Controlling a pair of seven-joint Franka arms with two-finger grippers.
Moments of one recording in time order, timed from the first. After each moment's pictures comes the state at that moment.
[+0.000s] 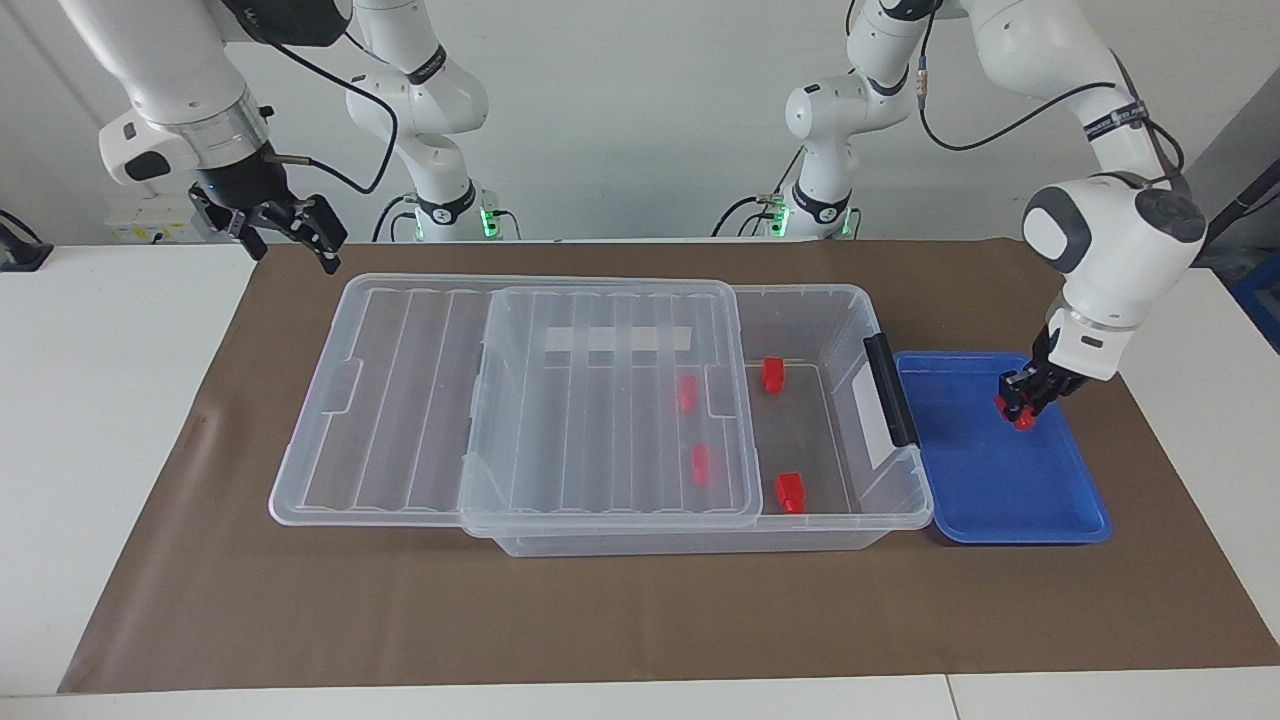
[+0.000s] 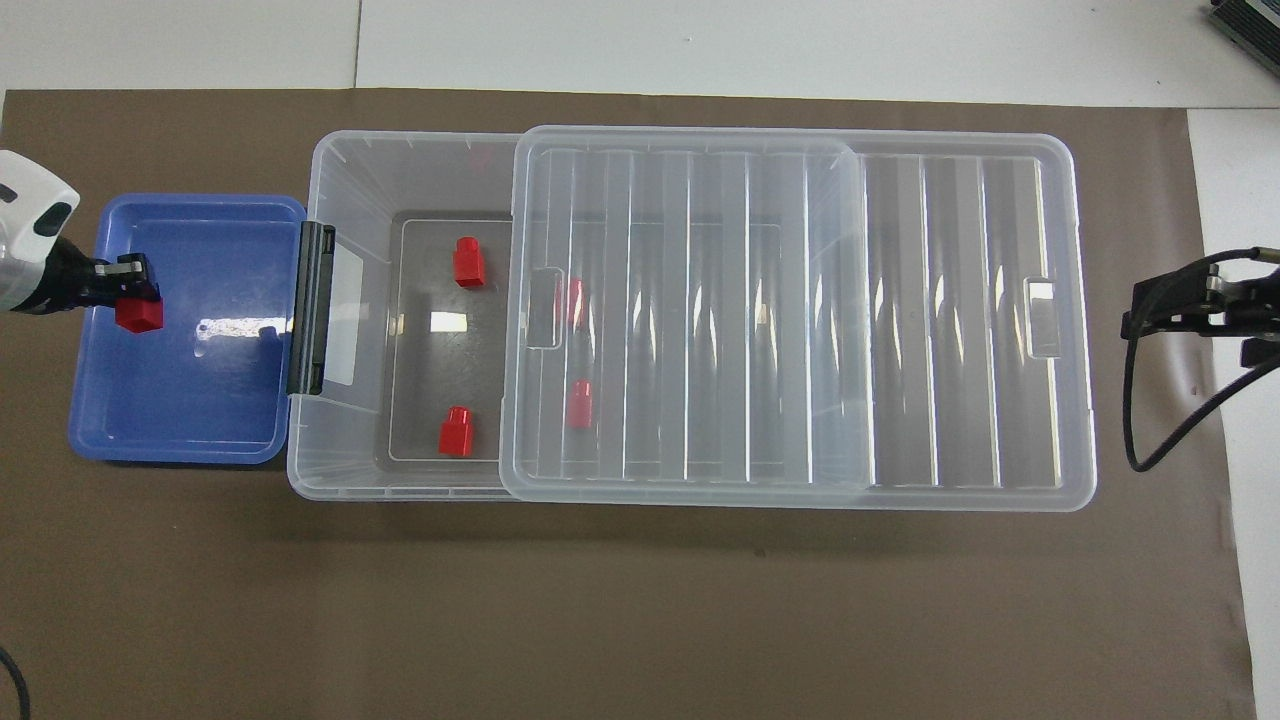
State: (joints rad) left arm 0.18 0.18 -0.08 -1.79 0.03 2.05 -0.06; right arm -0.01 -0.02 -0.01 -1.56 -0.01 1.51 0.23
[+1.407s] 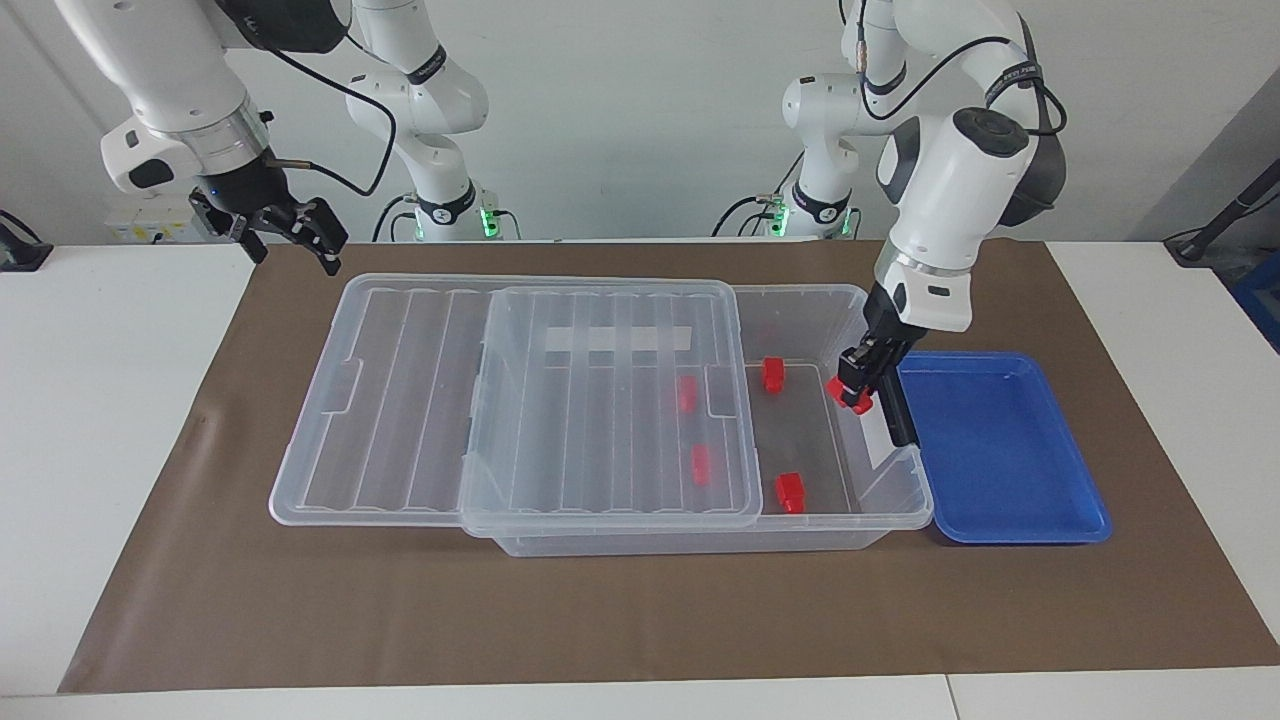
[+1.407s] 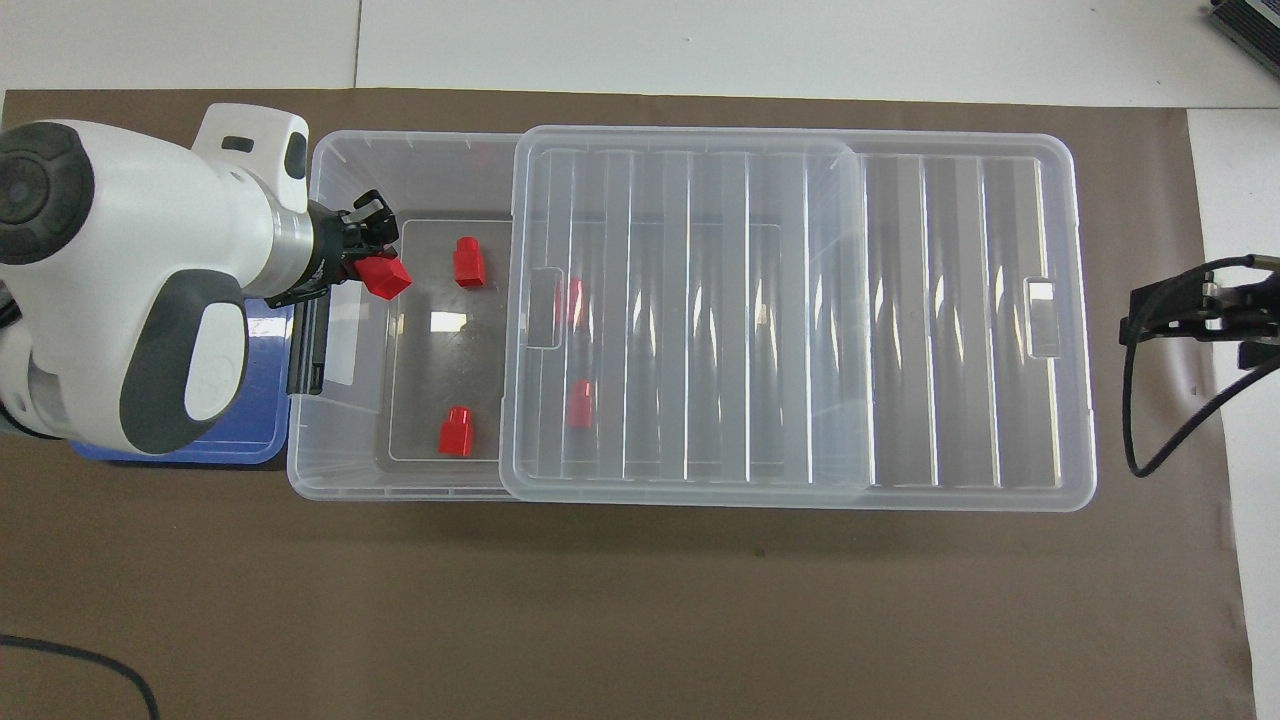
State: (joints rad) left arm -0.13 0.13 -0.18 -1.81 -0.04 2.15 -0.80; right arm -0.02 -0.02 -0.01 -1.57 -0.01 1.51 0.20
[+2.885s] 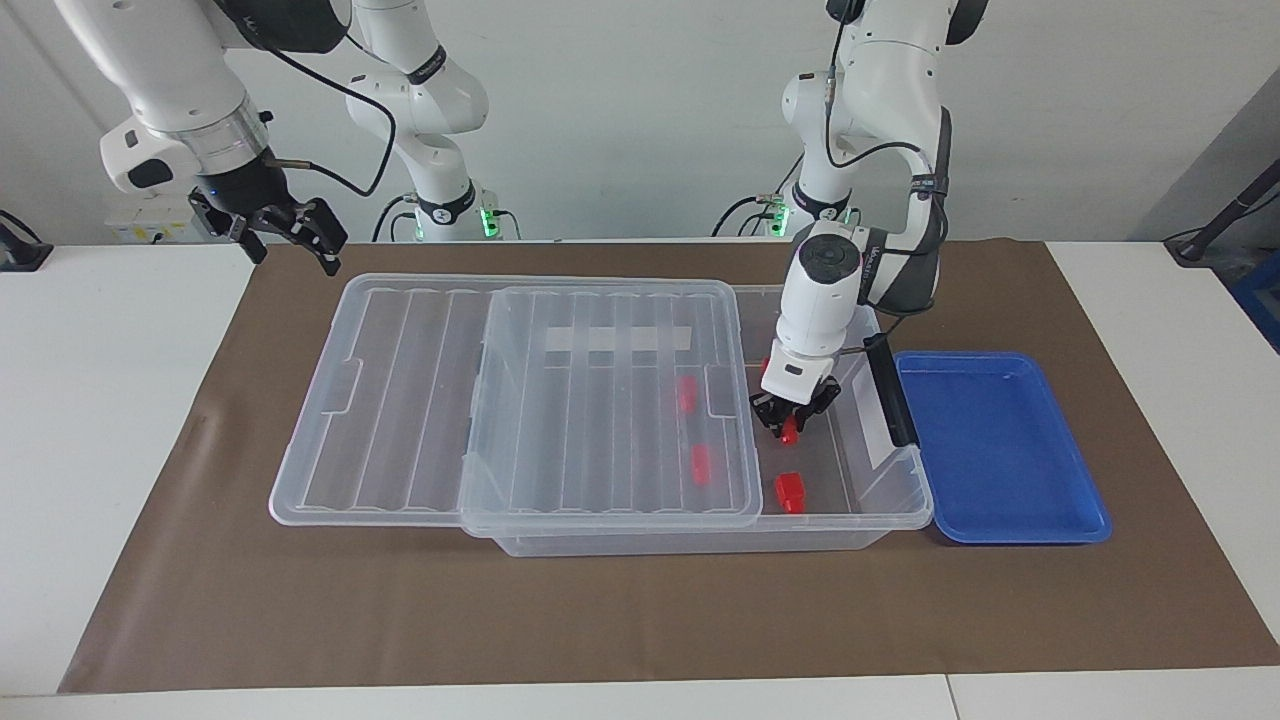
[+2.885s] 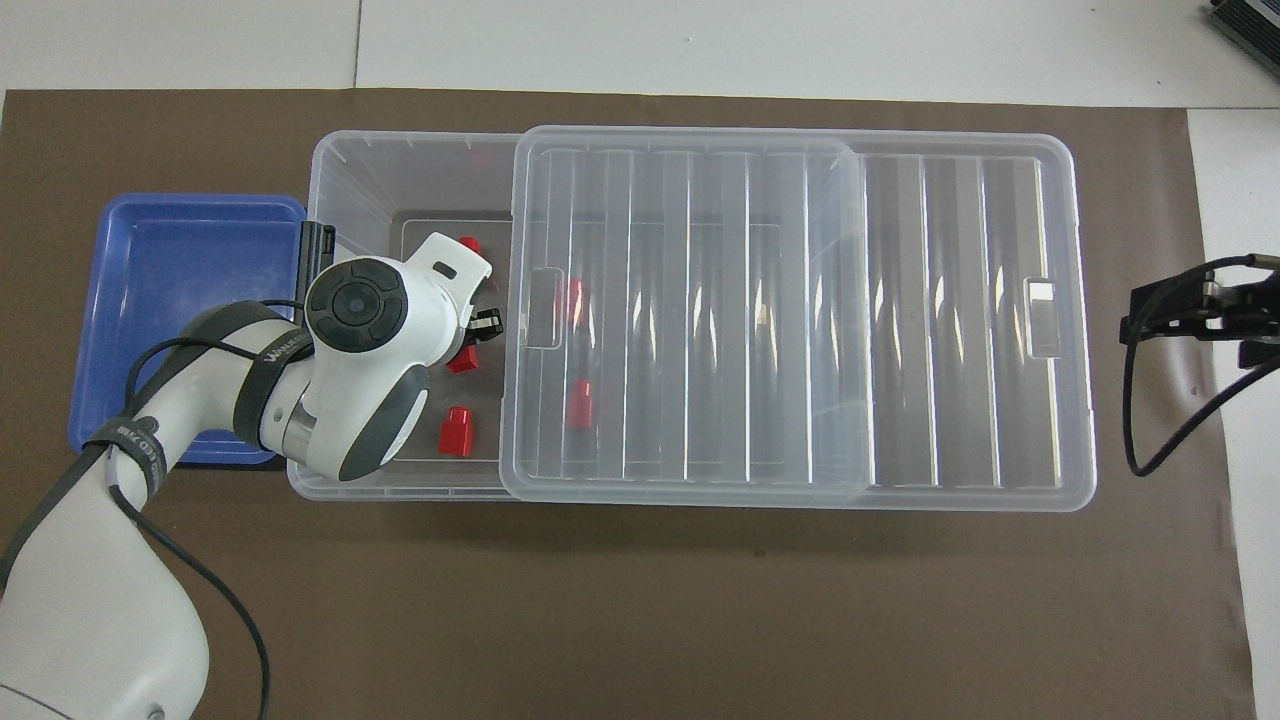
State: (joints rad) left arm -0.24 0.29 -0.17 -1.99 0.18 2.37 -0.70; right arm -0.02 -0.02 -0.01 -1.57 -0.01 1.52 0.20
